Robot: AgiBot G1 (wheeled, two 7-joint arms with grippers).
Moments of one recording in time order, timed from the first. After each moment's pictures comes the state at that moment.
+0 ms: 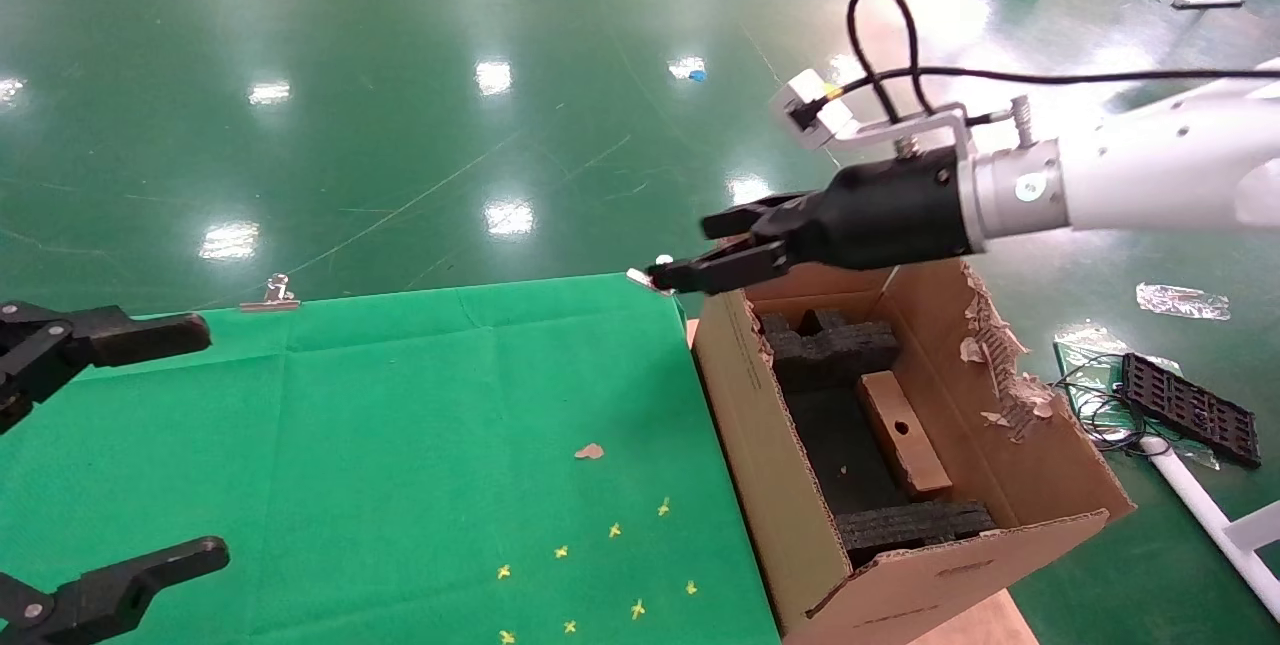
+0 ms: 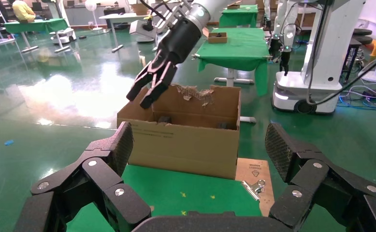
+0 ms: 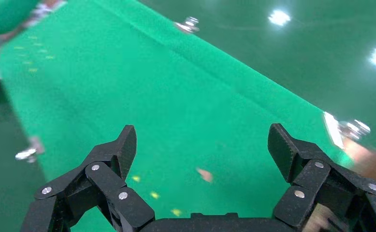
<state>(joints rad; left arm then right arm) -1.08 0.60 0.32 -1.28 0.71 1.48 -0.17 1.79 -0.72 -1.08 0.60 -1.00 -1.37 0.50</state>
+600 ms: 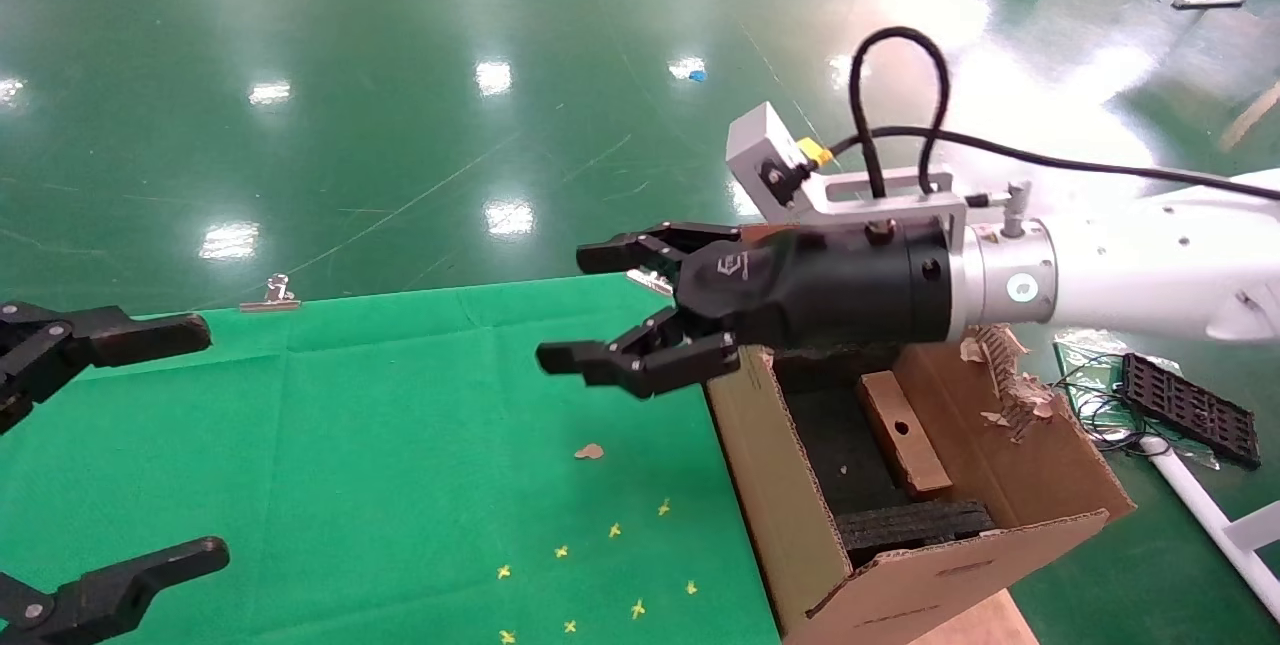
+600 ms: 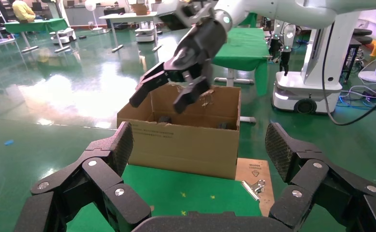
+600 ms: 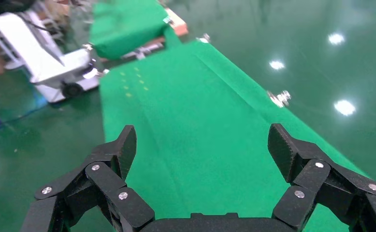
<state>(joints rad) -1.08 0.60 0.32 -1.28 0.71 1.48 -0.17 1.43 -0.67 -0.67 0.95 -0.86 -1.43 0.34</state>
